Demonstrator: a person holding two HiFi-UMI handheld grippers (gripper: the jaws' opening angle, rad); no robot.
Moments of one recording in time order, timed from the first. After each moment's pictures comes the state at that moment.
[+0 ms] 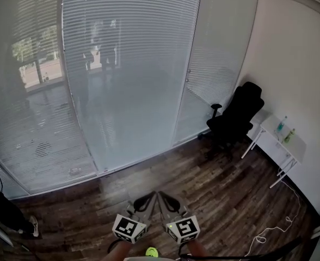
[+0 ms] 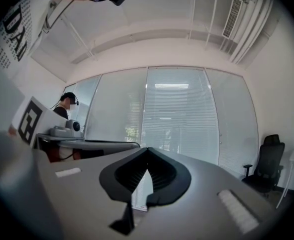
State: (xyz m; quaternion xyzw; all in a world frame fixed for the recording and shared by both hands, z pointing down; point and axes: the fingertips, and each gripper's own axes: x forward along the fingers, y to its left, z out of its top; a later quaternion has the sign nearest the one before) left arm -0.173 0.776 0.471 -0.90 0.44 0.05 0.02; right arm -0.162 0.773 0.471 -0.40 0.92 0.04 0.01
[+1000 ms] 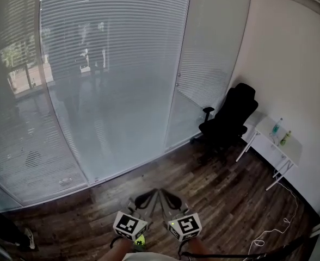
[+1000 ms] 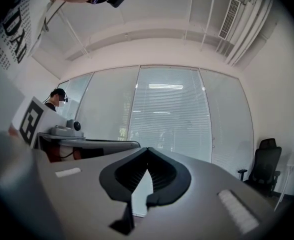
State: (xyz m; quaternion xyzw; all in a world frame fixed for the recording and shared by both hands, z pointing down) left arm -0.121 0.649 0.452 -0.91 0.41 0.05 0.03; right arm -0.109 0.646 0.453 -0.42 0.91 0.04 0.02
